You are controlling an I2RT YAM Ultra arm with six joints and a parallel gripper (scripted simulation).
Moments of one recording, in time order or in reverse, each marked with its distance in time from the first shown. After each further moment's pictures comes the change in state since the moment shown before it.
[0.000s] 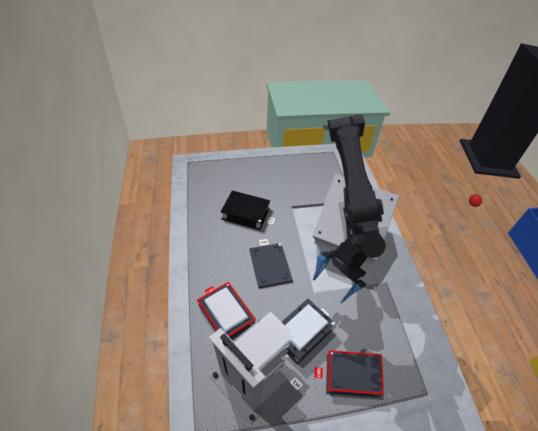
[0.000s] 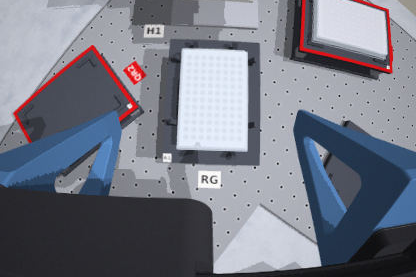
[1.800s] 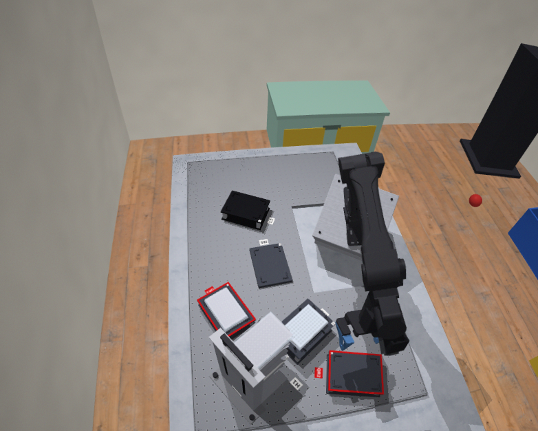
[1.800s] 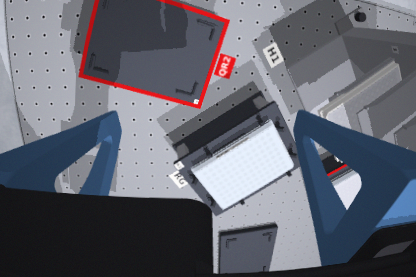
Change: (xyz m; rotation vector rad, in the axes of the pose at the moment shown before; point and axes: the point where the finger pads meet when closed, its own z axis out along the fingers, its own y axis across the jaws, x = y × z) arm -0.048 0.151 0.044 -0.375 0.386 -0.934
